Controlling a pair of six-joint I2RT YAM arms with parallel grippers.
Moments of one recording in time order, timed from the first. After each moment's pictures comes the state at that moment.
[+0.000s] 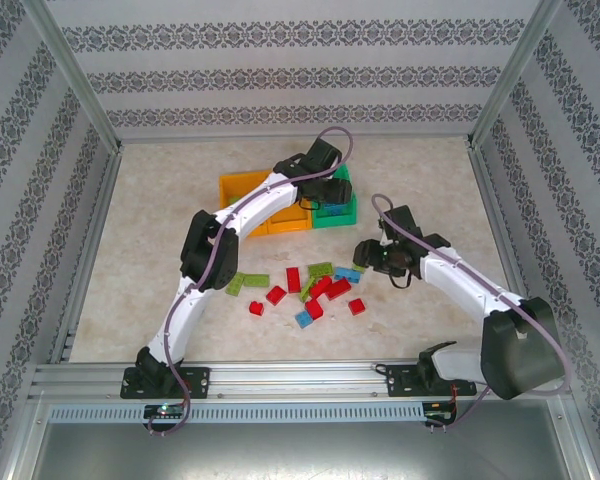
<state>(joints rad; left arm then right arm) -0.61 2.40 2.22 -0.71 0.09 -0.47 0.35 1.28 0.76 -0.57 -0.15 0.58</state>
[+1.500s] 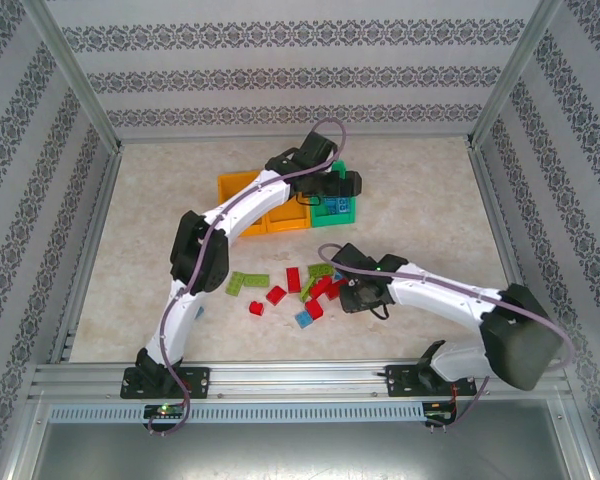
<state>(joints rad) -0.61 2.29 2.14 -0.66 0.19 -0.55 0.77 1.31 0.74 -0.74 0.07 0.57</state>
